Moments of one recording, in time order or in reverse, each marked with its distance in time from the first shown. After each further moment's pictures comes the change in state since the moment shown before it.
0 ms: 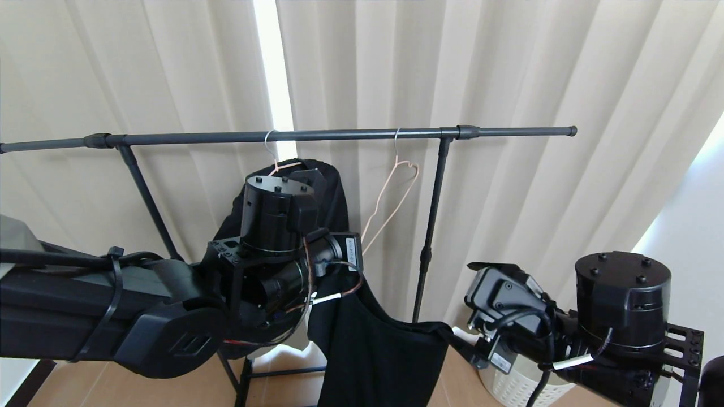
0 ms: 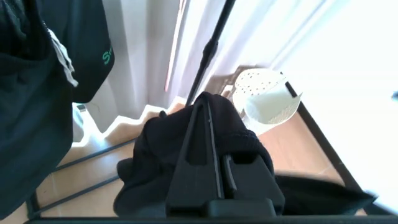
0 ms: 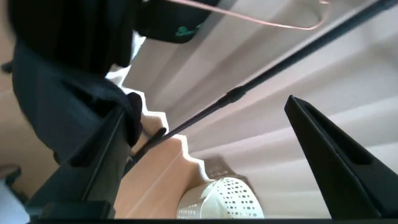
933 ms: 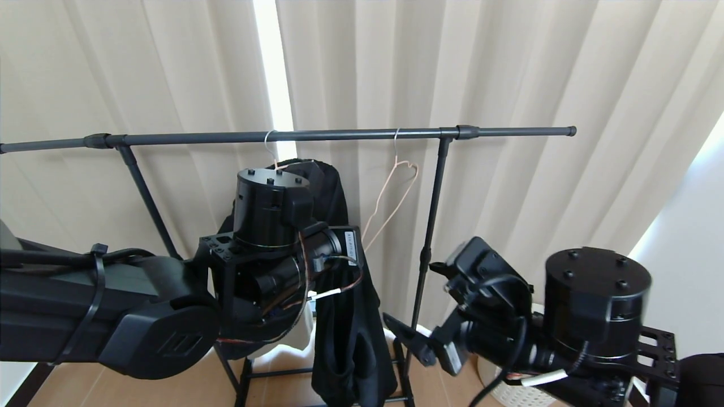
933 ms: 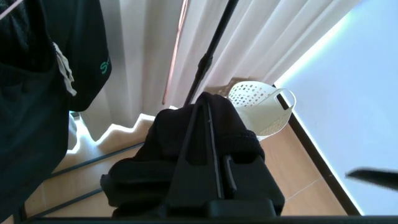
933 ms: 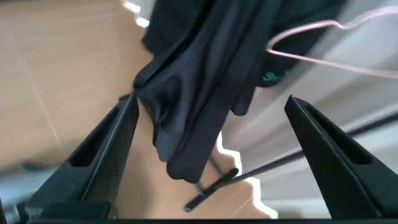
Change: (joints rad) left arm -0.007 -0.023 -0.004 0.001 0.001 -0.008; right arm 0.164 0.069 -0.134 -0.047 -0.049 0.440
